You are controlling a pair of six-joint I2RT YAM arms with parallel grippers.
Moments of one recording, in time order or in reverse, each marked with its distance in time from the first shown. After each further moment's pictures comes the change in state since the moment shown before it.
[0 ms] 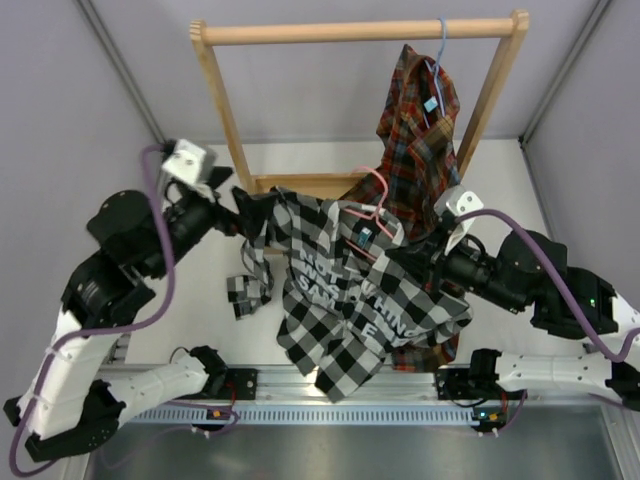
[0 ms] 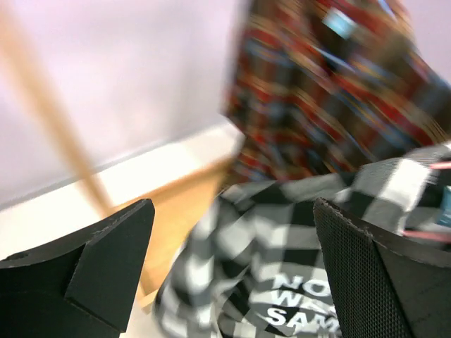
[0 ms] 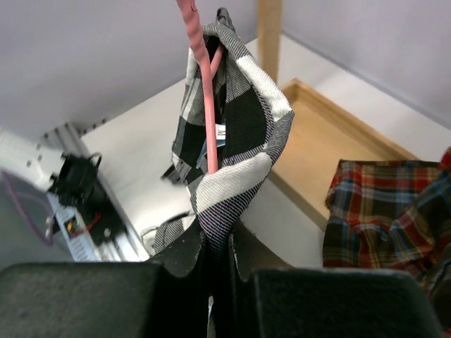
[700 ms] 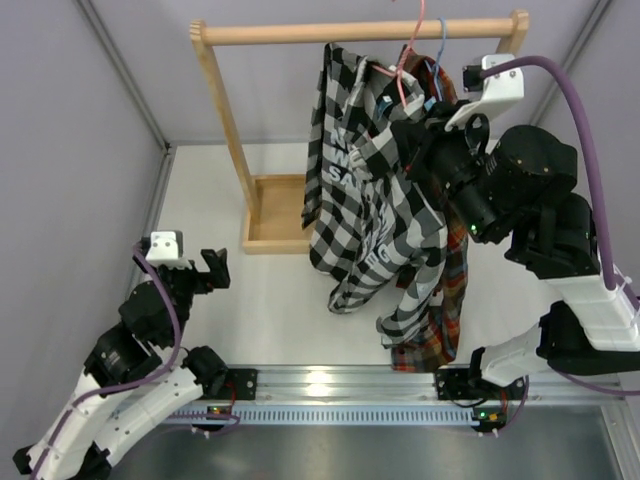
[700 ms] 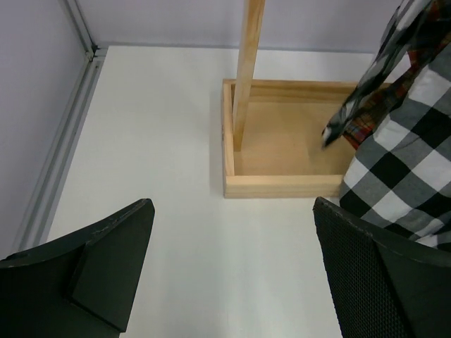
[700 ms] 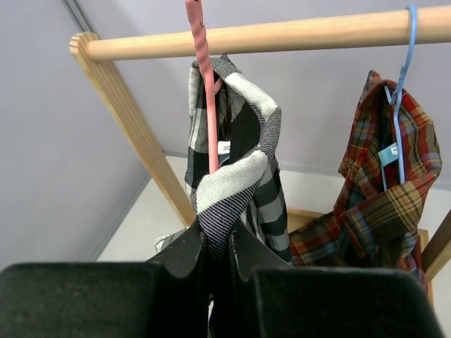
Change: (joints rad) left arm 0.000 -0.574 -0.710 0.002 -0.629 -0.190; right arm -0.011 0.594 0.938 -0.097 0.598 0.040
